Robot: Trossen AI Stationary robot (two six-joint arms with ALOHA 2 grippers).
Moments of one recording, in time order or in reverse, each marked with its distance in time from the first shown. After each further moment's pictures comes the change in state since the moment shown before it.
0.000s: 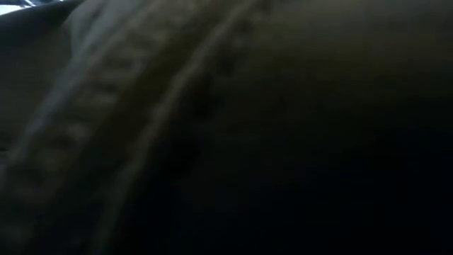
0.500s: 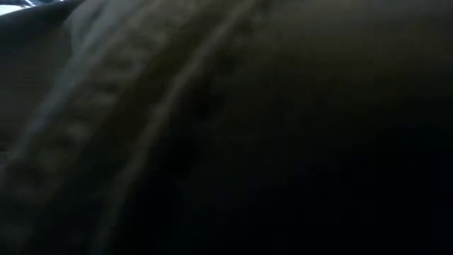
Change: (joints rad) left arm -0.001 0.000 0.000 -0.004 0.000 0.002; right arm -0.020 0.042 0.000 -0.050 -0.148 0.123
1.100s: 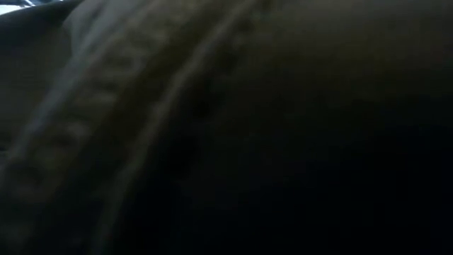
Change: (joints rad) left arm -0.006 0.000 0.000 -0.005 0.000 -0.003; right arm -0.031 0.025 0.000 -0.097 0.046 -0.013
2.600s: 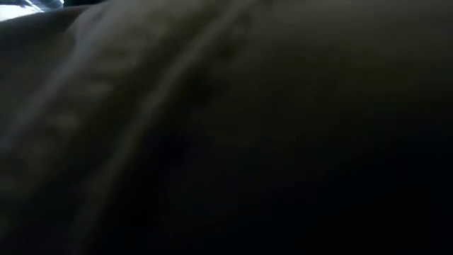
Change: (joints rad) left arm 0.000 0.000 0.000 -0.006 0.000 -0.005; right arm -0.027 0.026 0.000 -0.066 -0.080 0.020
